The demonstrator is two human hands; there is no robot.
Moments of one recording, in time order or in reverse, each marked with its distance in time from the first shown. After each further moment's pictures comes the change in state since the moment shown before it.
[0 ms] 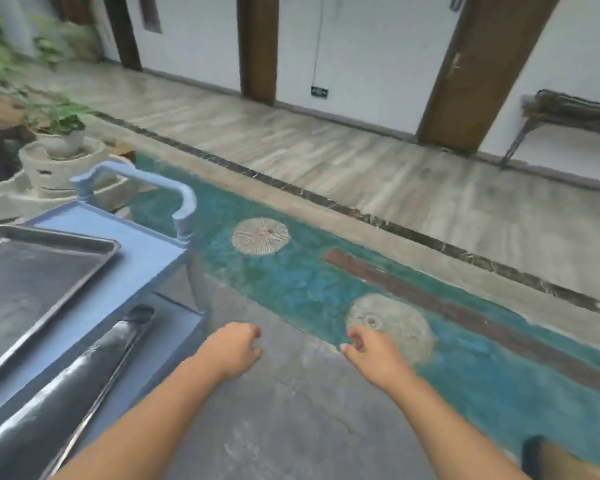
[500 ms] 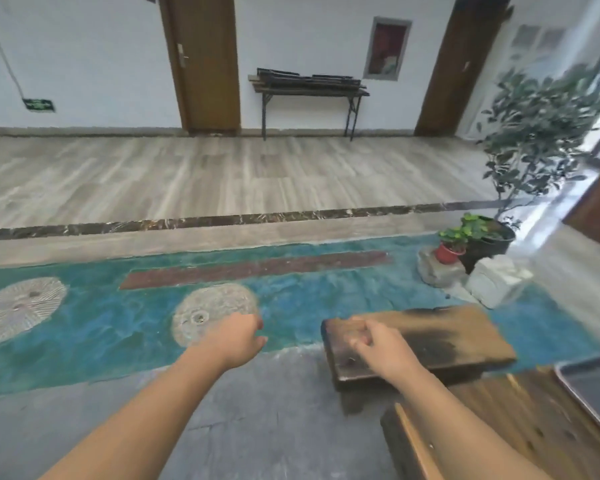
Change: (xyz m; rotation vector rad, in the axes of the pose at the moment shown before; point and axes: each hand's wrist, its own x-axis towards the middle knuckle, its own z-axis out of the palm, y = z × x) left_hand -0.031 0.459 0.099 0.181 -0.137 0.716; right_hand -0.323 0.336 -0.161 0.074 0.477 0.604
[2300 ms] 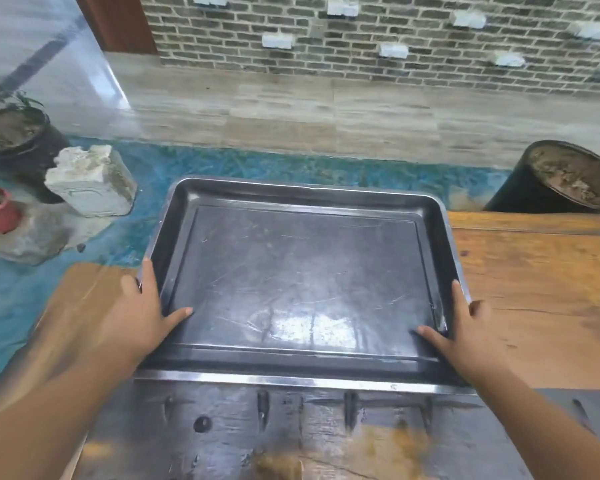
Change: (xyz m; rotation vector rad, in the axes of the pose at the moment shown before) left_hand 0.341 0.768 0.381 0.321 -0.143 0.798; right_hand -0.343 0.735 -0.096 0.087 0.534 1.537
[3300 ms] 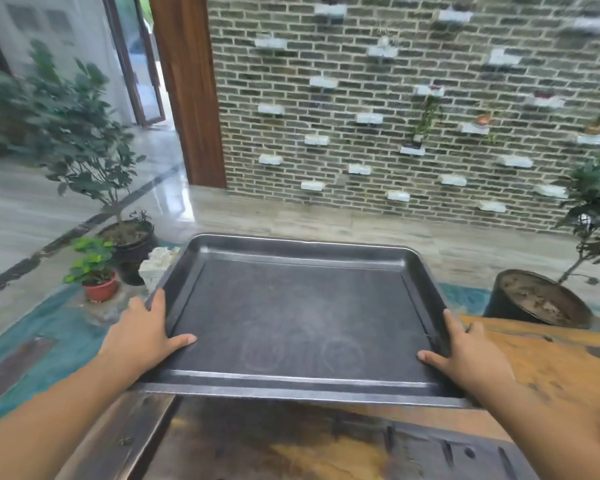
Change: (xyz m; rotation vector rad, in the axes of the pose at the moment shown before) left_hand -0.224 -0.038 -0.232 0.028 0.214 -0.066; right_hand -0.152 -0.030 -0.232 -0.195 0.140 -0.182
